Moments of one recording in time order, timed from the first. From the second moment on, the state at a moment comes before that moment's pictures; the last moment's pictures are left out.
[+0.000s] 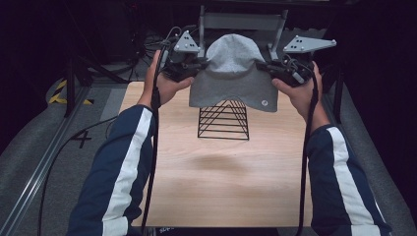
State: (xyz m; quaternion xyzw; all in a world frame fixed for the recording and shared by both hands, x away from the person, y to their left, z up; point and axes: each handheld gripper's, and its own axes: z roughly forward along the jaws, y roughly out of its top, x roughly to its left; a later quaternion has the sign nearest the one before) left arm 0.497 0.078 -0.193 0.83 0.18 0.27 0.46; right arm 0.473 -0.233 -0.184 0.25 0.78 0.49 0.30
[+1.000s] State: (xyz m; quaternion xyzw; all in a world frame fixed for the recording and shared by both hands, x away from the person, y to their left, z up) left arm 0.497 0.085 -0.219 0.83 0.18 0.24 0.47; right arm 0.473 -0.238 -0.212 0.25 0.79 0.49 0.27
